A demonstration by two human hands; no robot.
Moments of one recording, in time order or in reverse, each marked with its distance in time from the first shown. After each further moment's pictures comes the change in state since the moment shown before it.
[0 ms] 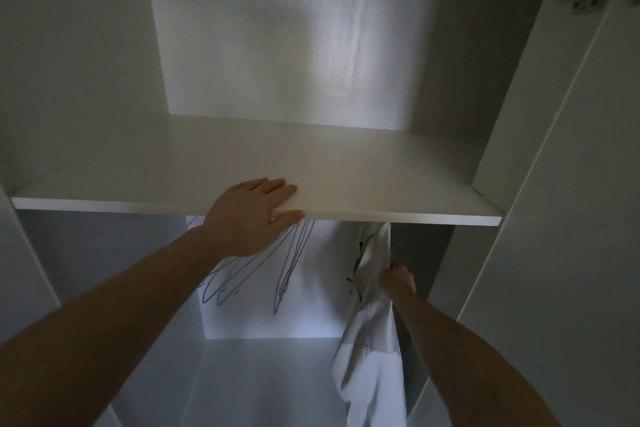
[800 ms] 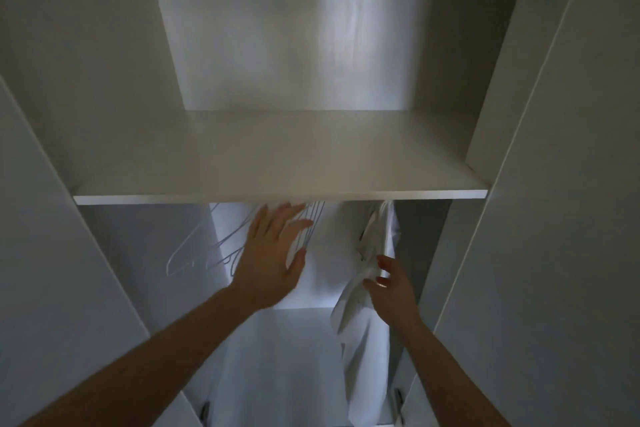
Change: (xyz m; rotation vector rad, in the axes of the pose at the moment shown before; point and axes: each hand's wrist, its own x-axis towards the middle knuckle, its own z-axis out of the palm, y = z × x) left_hand -0.096 0.055 0.031 -0.313 0.303 0.139; right_hand -0.166 0.020 -0.010 0.622 -0.105 -0.198
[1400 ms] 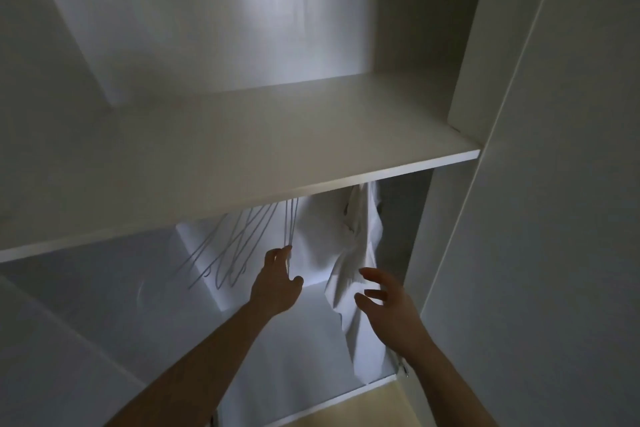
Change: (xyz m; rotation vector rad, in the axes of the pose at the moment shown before) left_hand -0.021 -0.083 0.122 -0.323 -0.537 -0.565; right_hand -0.059 0.000 0.037 -0.087 0.042 0.065
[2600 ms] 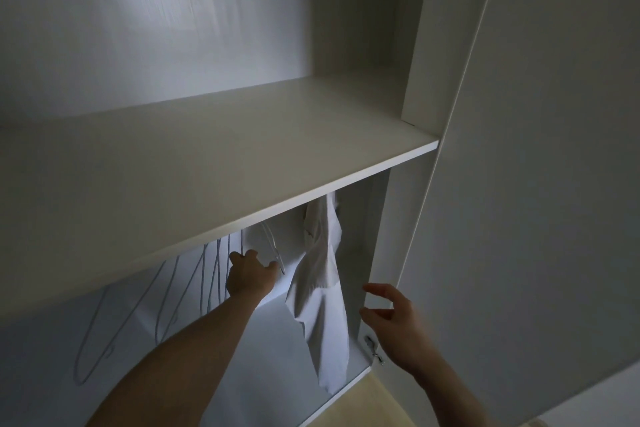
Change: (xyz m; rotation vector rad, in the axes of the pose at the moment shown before) left_hand 0.097 -0.017 0.004 0.195 0.014 -0.105; right_hand -0.028 0.007 0.025 -0.030 0.263 0.163
